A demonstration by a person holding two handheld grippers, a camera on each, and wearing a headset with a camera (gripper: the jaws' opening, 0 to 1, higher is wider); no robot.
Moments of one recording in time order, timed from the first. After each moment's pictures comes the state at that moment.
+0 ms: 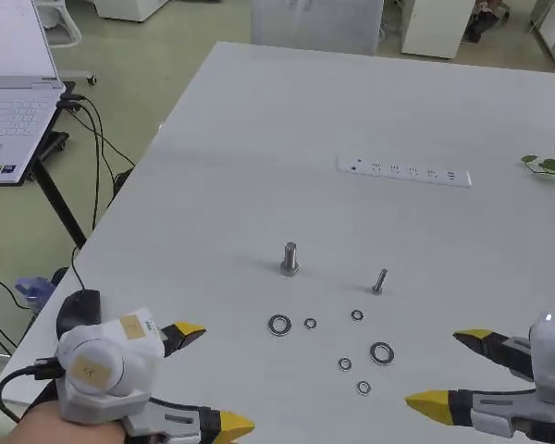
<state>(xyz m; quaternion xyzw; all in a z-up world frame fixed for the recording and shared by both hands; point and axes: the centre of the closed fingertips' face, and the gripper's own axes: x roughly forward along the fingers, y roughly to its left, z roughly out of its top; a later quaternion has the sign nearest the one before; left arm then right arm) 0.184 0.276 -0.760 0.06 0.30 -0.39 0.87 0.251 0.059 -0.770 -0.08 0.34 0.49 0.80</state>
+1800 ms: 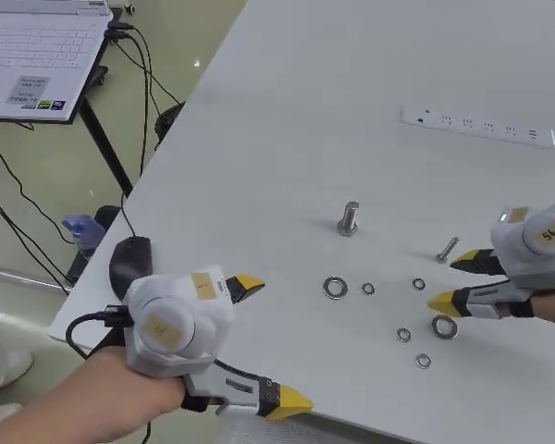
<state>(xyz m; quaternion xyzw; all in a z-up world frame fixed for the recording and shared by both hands) 0.185 0.279 -0.765 0.08 0.31 -0.42 0.85 0.327 0.124 -0.820 -0.26 0.40 0.52 0.71</state>
